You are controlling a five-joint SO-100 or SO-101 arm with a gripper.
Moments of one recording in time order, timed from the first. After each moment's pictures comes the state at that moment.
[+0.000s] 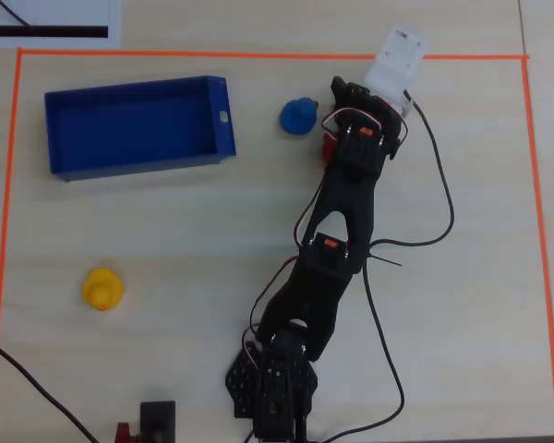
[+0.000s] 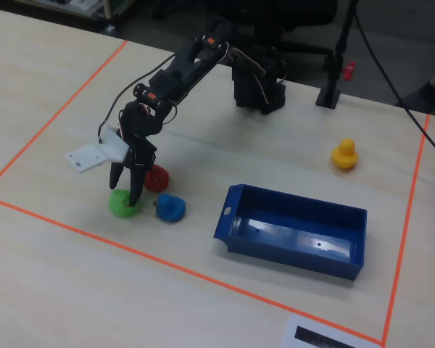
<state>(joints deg) 25.2 57.5 69.3 32.2 -79.2</state>
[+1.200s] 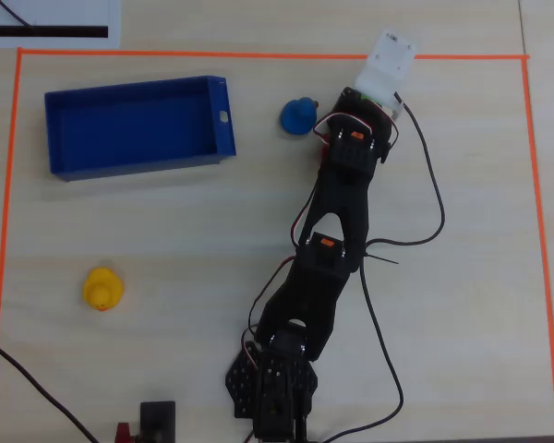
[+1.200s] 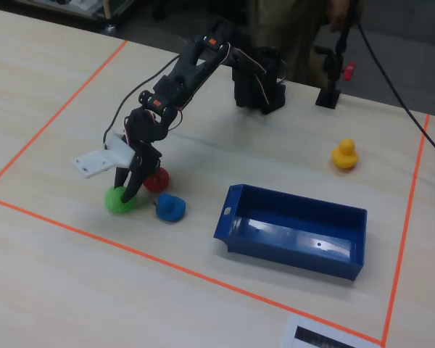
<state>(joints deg) 24.3 56.5 74.1 26.3 -78.2</state>
